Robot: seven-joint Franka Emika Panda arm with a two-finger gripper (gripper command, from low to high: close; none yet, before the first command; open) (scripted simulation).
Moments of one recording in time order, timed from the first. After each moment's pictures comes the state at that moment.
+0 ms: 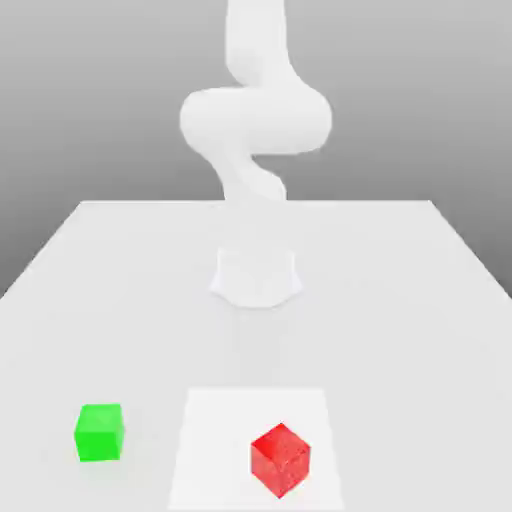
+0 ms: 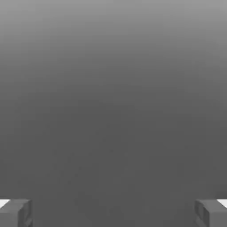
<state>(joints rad) -0.04 -0.71 0.05 -2.32 -0.02 2.34 0.90</state>
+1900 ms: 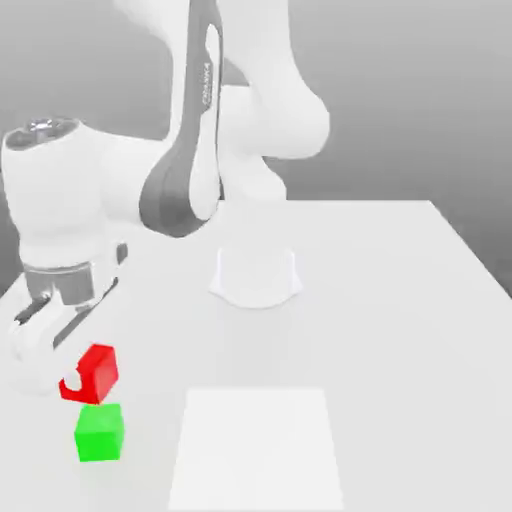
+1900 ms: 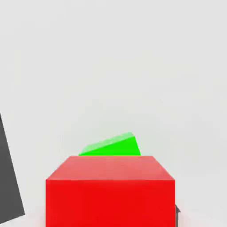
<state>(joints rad) -0.48 0.16 0.00 -2.58 0.00 2.75 2.14</state>
